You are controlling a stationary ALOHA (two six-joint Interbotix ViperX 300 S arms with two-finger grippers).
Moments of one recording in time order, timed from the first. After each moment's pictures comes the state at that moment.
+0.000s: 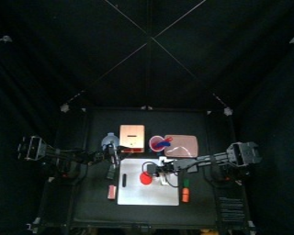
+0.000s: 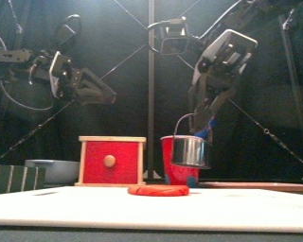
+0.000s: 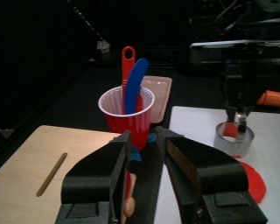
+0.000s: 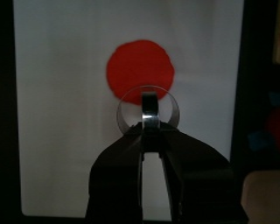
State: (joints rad) left arm 0.03 -0.27 1.13 -0.37 -0.77 0.35; right arm 0.09 0.04 0.43 -0.01 0.58 0.02
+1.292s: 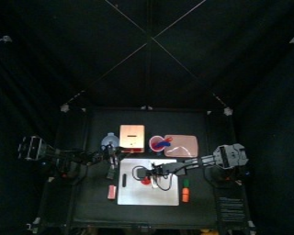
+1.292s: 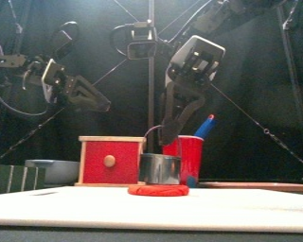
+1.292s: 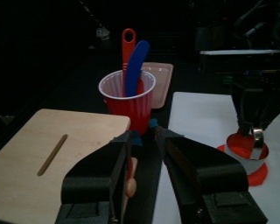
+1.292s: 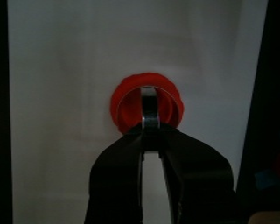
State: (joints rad) left arm 0.03 -0.27 1.17 -0.38 -0.77 0.35; right arm 0.08 0.16 0.32 -0.03 0.60 0.01
